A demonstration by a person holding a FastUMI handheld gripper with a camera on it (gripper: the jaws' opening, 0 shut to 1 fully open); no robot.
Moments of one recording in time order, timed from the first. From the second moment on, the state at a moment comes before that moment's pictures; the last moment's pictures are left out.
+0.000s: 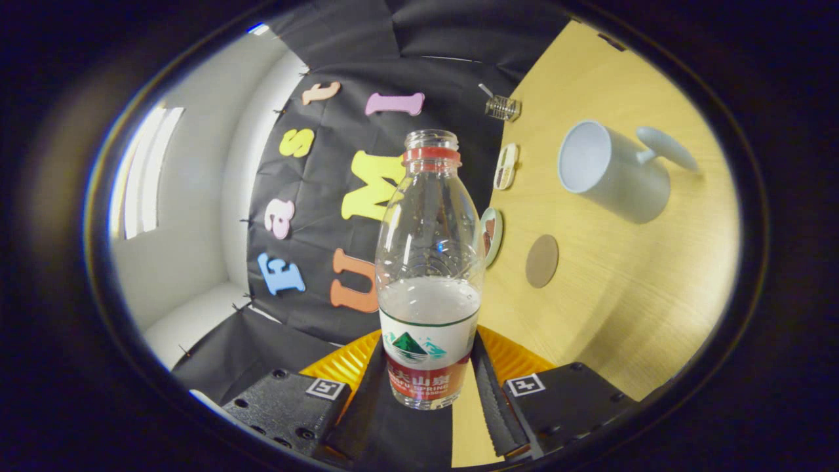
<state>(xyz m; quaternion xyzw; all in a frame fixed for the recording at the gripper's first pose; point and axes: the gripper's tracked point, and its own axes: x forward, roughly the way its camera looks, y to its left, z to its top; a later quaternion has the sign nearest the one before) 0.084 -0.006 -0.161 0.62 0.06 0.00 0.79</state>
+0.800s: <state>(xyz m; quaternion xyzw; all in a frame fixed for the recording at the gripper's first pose) 0.096 -0.007 -0.169 0.70 0.07 -0.03 0.71</state>
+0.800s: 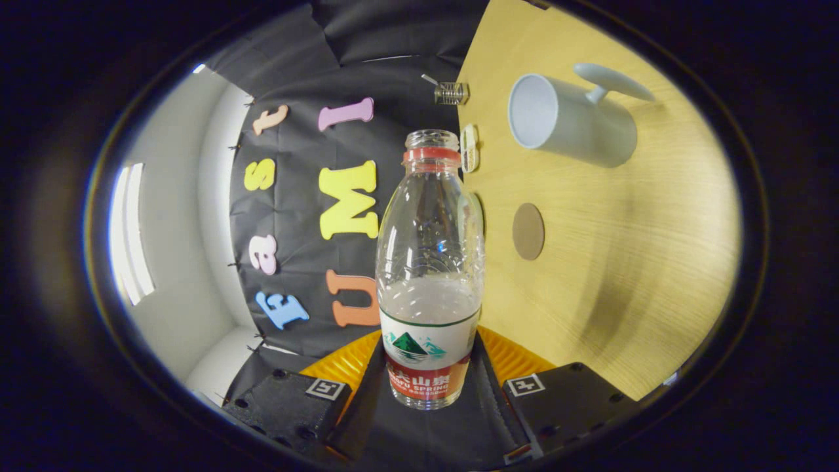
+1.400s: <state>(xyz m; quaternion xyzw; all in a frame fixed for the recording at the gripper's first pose) 0.109 -0.020 -0.168 0.73 0.07 -0.04 0.68</state>
